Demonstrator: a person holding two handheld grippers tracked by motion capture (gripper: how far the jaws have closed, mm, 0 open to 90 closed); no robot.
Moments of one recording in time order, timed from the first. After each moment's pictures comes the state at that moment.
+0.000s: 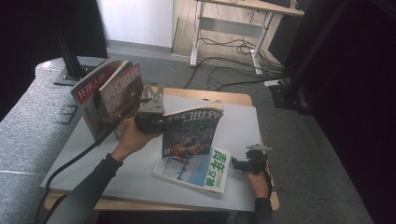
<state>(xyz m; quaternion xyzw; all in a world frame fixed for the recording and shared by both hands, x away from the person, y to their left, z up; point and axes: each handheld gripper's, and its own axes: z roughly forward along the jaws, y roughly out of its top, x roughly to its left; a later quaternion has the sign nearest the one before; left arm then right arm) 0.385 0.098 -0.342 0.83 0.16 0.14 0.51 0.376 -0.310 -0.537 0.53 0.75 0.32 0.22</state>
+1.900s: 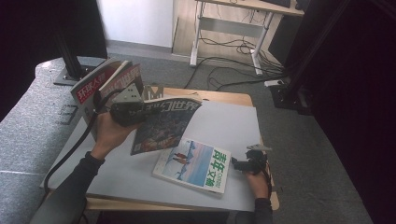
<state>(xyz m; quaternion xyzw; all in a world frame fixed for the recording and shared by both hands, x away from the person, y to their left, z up) 0.374 0.154 -0.309 0.81 0.22 0.19 0.50 0.375 -0.310 -0.537 0.53 0.75 0.32 0.22</state>
